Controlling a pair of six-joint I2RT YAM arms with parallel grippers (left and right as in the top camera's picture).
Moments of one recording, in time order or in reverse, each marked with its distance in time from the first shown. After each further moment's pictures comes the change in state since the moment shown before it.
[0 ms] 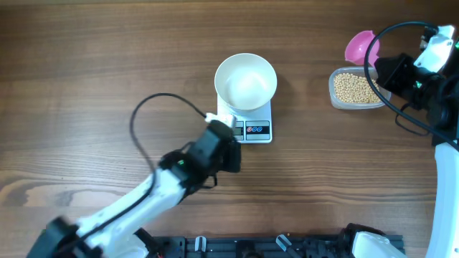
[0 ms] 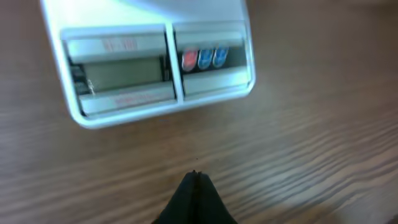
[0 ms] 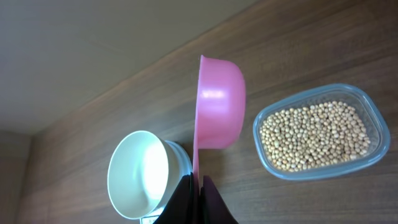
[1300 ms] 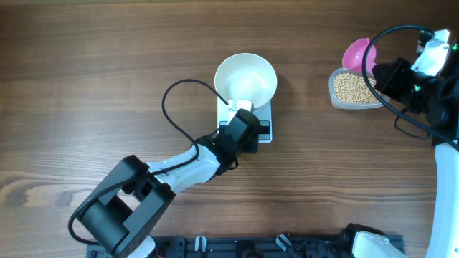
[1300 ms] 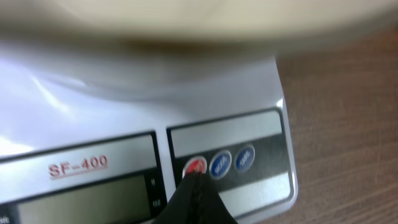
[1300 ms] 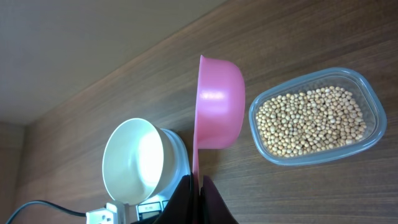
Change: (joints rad) left arm -0.029 0.391 0.111 0.325 -0.182 0.023; right arm 0.000 0.000 0.000 -0.053 0.000 -0.026
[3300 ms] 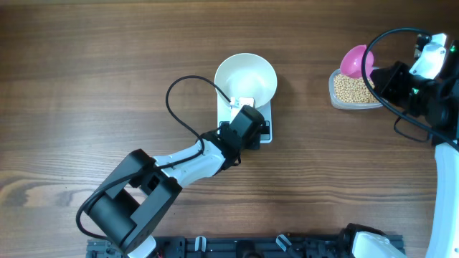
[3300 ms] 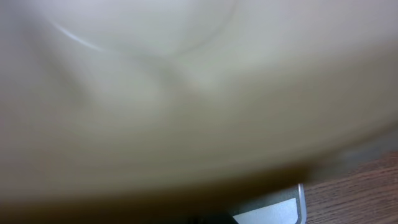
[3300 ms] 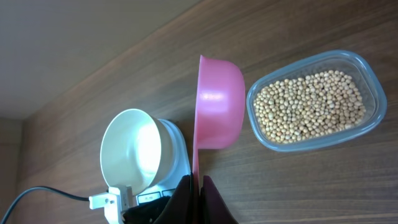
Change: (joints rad) left arm 0.000 0.059 0.061 -0.049 -0.038 -0.007; right arm 0.000 0.000 0.000 -0.049 0.000 0.000
